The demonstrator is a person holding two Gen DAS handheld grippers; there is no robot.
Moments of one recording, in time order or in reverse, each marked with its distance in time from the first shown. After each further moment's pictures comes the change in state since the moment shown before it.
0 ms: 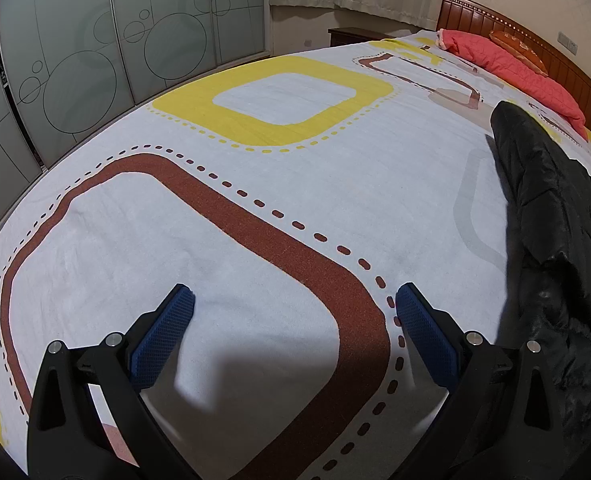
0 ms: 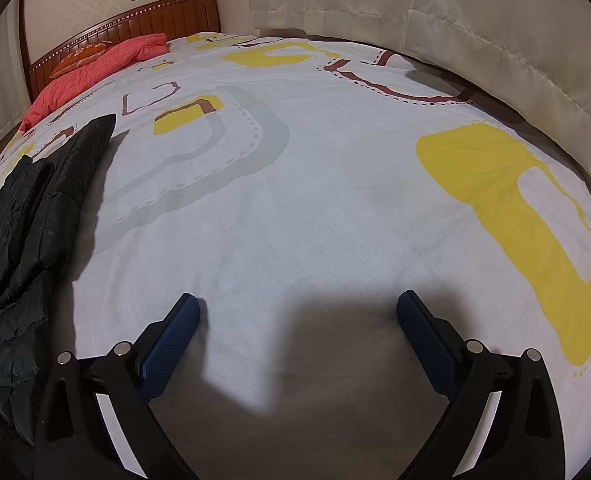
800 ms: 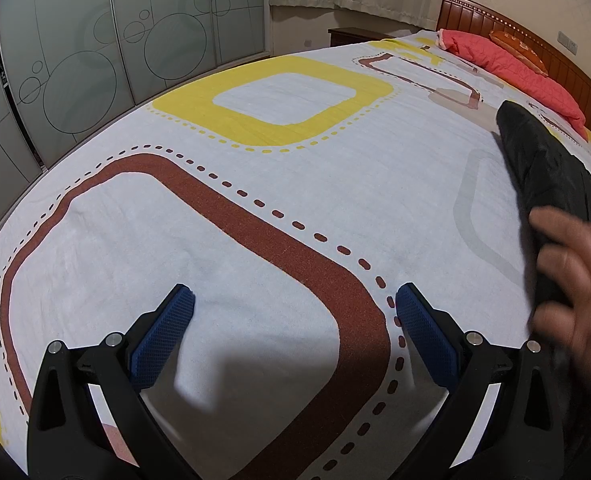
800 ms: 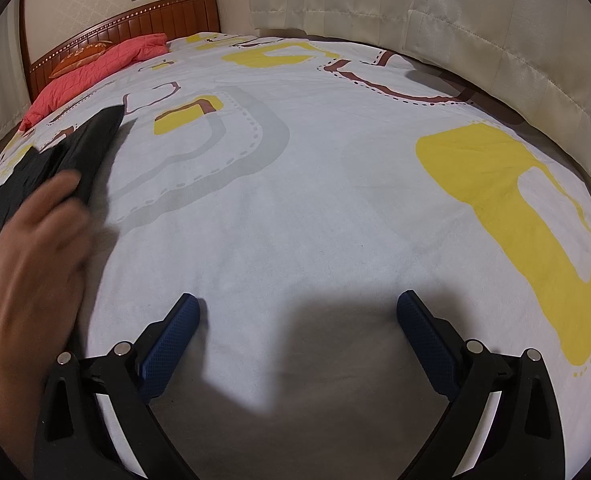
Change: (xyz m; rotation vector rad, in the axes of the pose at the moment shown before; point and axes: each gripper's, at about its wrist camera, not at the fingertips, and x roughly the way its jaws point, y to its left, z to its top) left arm -0.003 0.000 -0.003 0.001 -0.003 0.001; right arm 0.001 -0.001 0.000 0.000 -0.001 -0.002
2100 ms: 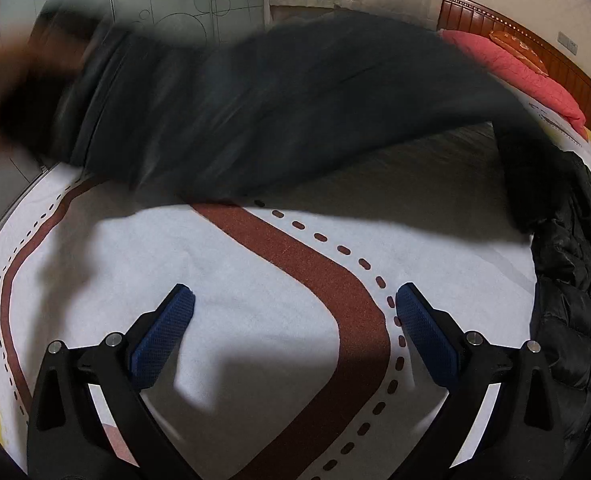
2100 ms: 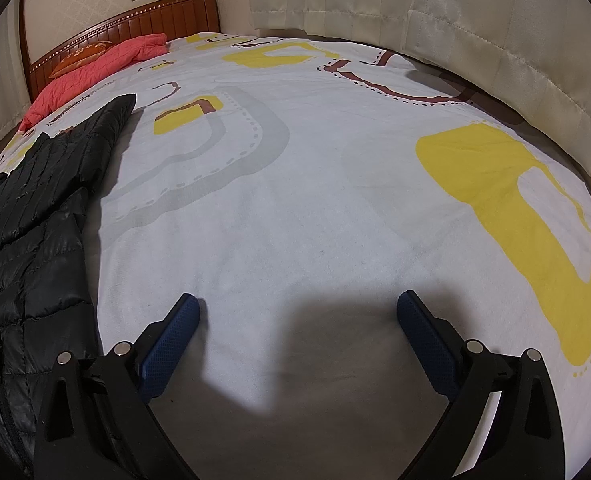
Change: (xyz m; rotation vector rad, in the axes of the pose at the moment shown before) left arm 0.001 0.000 0.001 -0.002 0.001 -0.004; right arm 0.001 0.000 0.000 0.002 0.000 0.001
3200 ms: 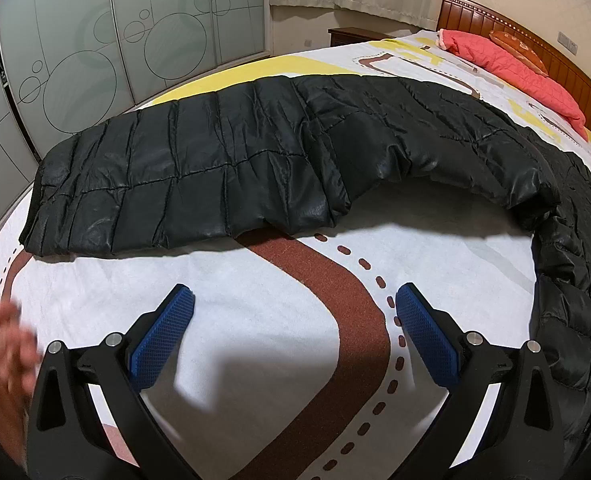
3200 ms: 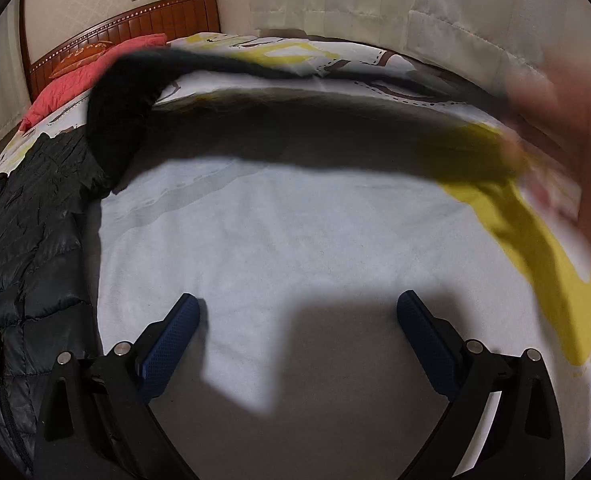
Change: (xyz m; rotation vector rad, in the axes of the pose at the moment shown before) left arm 0.001 0.001 0.000 -0.001 0.000 -0.002; right arm 0.000 0.000 0.000 0.000 0.000 -0.001
